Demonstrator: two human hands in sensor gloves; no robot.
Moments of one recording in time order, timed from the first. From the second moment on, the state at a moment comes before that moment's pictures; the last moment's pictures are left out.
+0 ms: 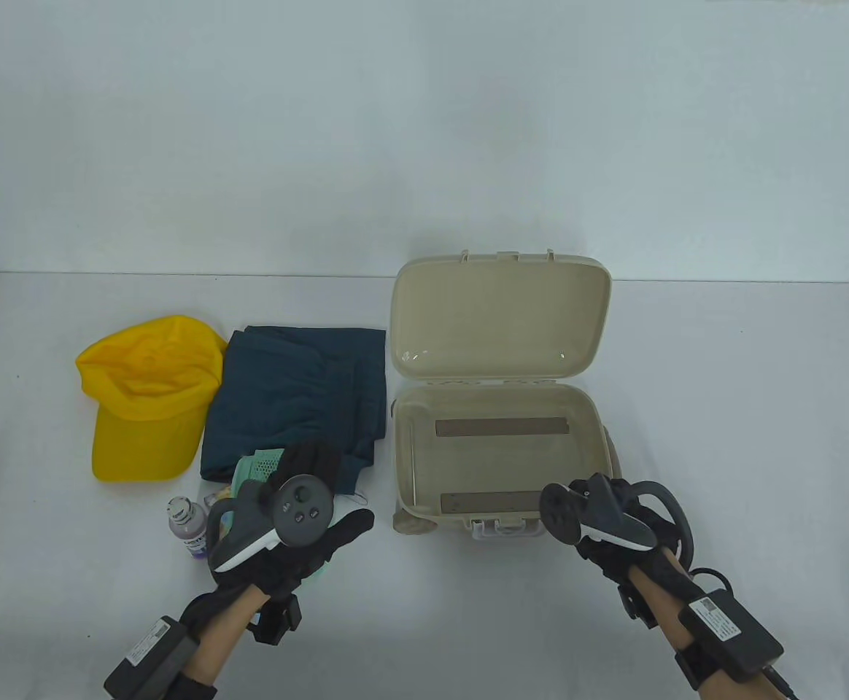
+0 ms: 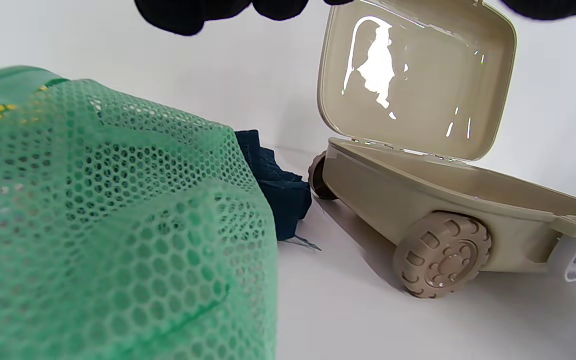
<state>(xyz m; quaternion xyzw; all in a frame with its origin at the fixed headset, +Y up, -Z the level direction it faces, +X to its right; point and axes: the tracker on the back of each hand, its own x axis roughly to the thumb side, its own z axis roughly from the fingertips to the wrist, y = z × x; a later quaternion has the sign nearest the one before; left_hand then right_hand) -0.167 -0.682 -0.298 -0.07 -0.13 0.11 0.98 0.191 -0.713 -0.336 -0.14 -0.09 -0.97 0.15</state>
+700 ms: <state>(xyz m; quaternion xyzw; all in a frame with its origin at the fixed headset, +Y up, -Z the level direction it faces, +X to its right) -0.173 -0.683 -0.299 -0.06 -0.13 0.11 0.98 0.270 -0.707 -0.354 -0.02 -0.13 -0.99 0.11</state>
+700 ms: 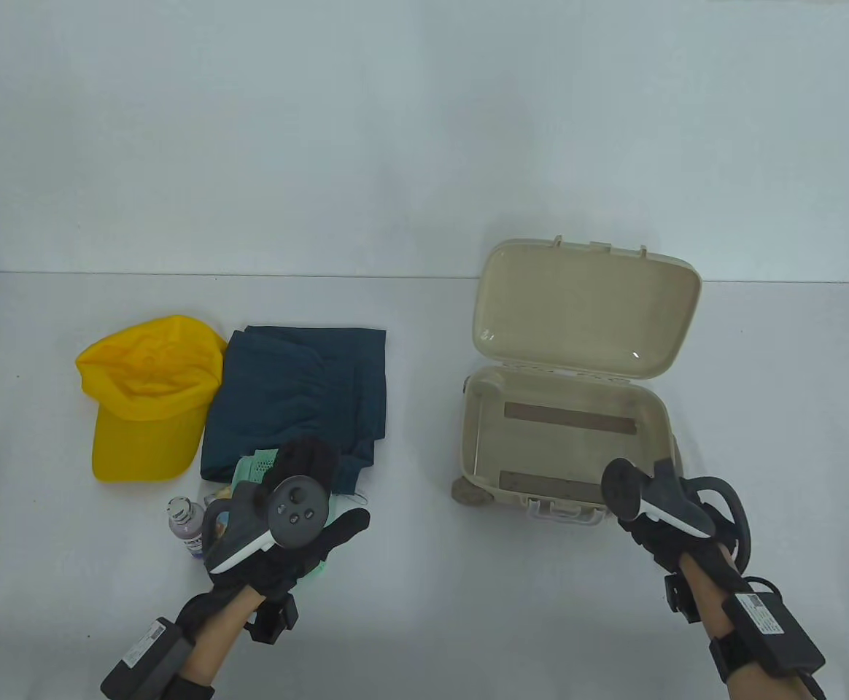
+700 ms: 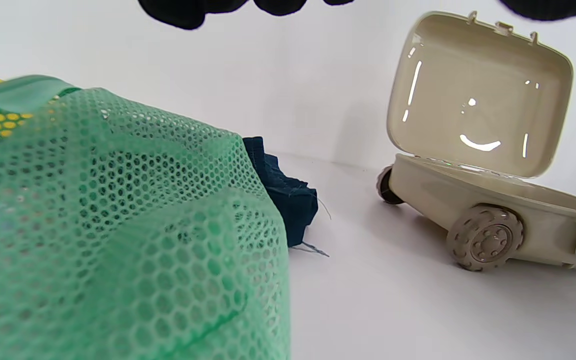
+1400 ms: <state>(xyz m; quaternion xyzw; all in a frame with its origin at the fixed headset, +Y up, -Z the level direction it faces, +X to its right) -0.179 -0.681 -0.299 -0.05 -0.12 0.11 0.98 0.334 -0.706 -0.357 0.11 -0.17 -0.98 0.08</state>
